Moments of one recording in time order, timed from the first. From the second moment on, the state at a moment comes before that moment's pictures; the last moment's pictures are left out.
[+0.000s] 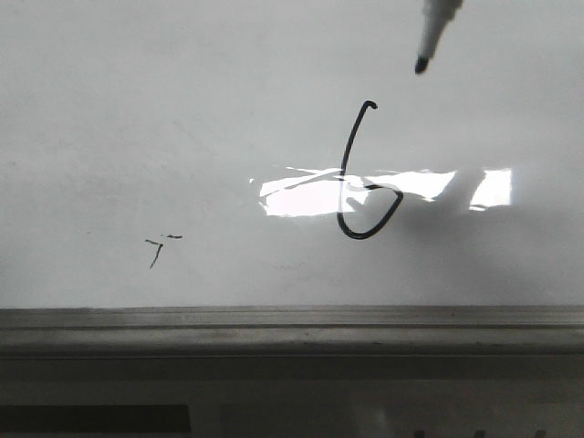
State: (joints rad) left arm -0.65 0.49 -0.38 -1.24 0.20 1.16; right arm 0.81 0.76 -0.64 -0.07 0.15 -0.14
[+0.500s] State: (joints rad) left arm -0.65 1.01 -0.60 -1.44 0.72 1.59; right arm 1.10 0.81 -0.65 -0.02 0.20 -0.14
